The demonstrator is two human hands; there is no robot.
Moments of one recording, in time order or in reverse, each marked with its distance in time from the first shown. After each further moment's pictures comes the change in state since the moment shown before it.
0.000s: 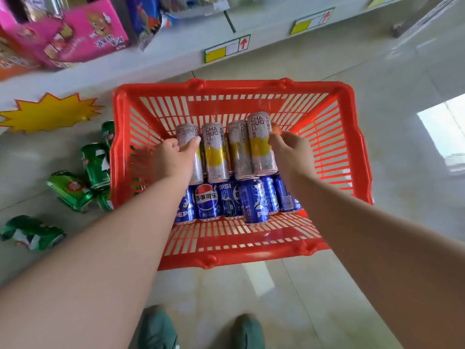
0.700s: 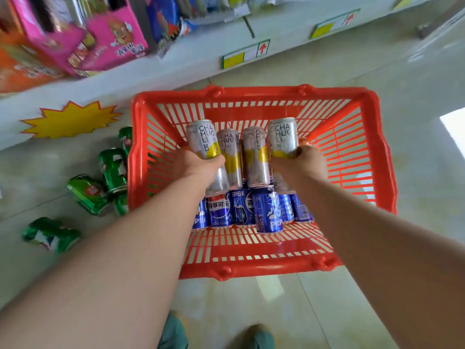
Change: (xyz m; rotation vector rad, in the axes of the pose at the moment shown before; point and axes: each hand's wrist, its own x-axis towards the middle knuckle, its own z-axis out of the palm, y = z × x) left_hand 0.014 0.001 0.013 -0.033 -0.122 -0.208; right_hand 0.022 0.013 0.020 -0.259 -0.038 0.121
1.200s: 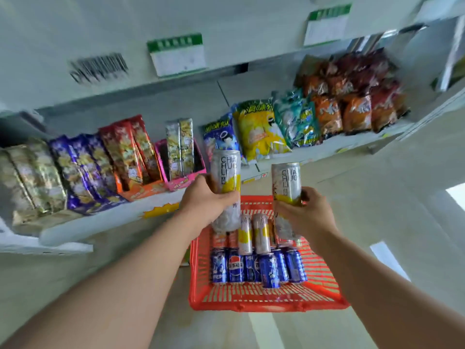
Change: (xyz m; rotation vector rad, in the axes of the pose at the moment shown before) left_hand -0.179 0.147 -0.202 -0.034 -0.152 0.373; right_hand -0.157 -0.145 -0.180 0.316 -0.063 -0.228
